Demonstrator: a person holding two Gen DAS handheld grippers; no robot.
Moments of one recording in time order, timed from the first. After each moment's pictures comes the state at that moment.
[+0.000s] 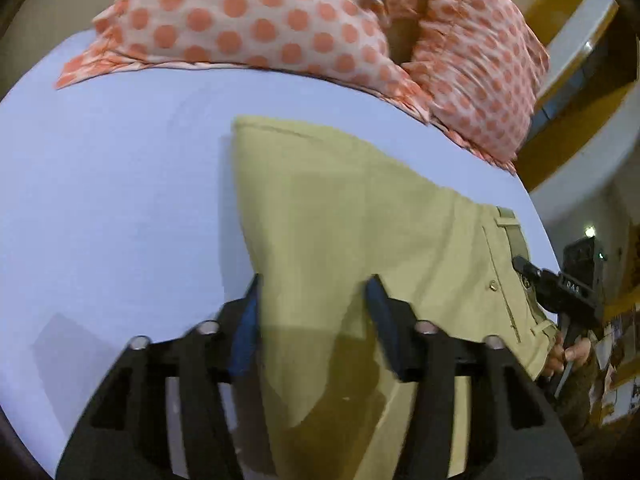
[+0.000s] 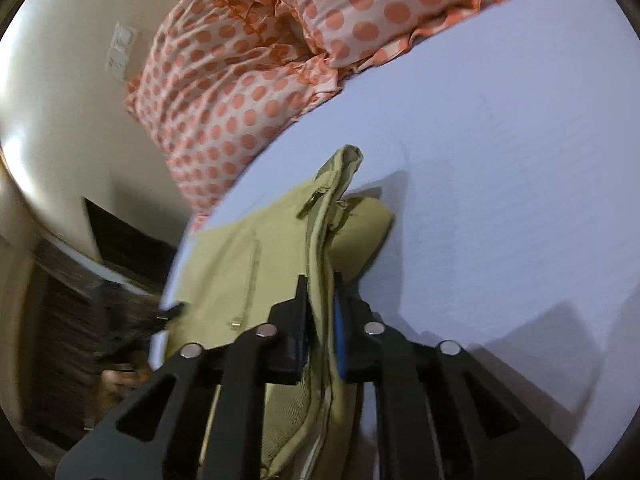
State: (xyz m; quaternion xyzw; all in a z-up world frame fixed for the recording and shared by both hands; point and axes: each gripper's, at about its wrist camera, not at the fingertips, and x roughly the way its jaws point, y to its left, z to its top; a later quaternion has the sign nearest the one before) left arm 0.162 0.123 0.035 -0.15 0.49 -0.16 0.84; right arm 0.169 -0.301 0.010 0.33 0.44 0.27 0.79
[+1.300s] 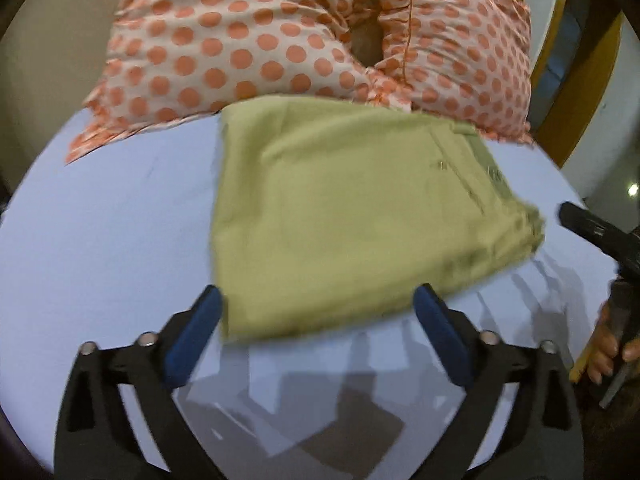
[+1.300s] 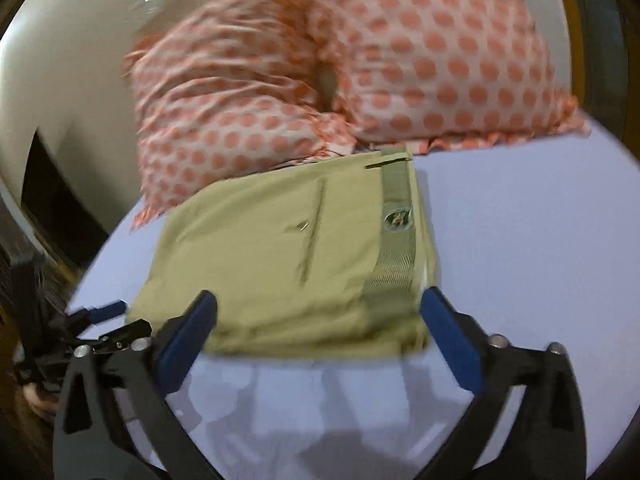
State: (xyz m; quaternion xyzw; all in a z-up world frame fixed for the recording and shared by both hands) left arm 0.138 0.027 0.048 -0.02 0.45 -0.08 0.89; right arm 0.139 -0.248 0.071 0.10 0.36 0.14 0.92
